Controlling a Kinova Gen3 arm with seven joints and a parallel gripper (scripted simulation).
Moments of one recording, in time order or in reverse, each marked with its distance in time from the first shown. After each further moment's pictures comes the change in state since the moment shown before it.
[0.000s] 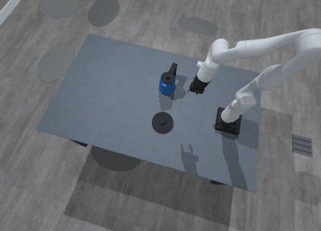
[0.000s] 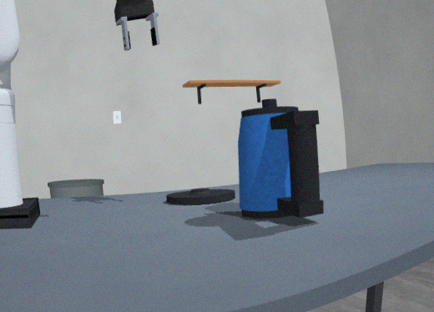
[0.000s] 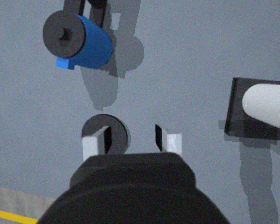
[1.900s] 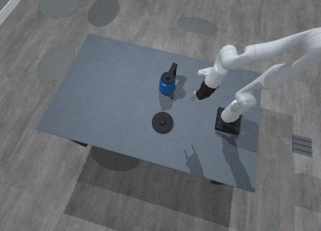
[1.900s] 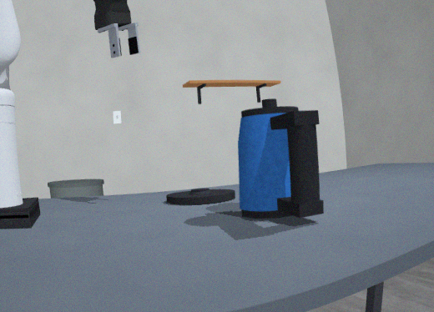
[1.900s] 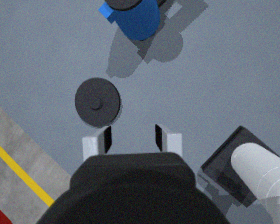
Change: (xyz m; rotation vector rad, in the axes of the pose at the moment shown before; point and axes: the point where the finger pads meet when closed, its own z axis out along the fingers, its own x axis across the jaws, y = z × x) arm 0.026 0.029 0.008 -0.027 -0.019 -0.601
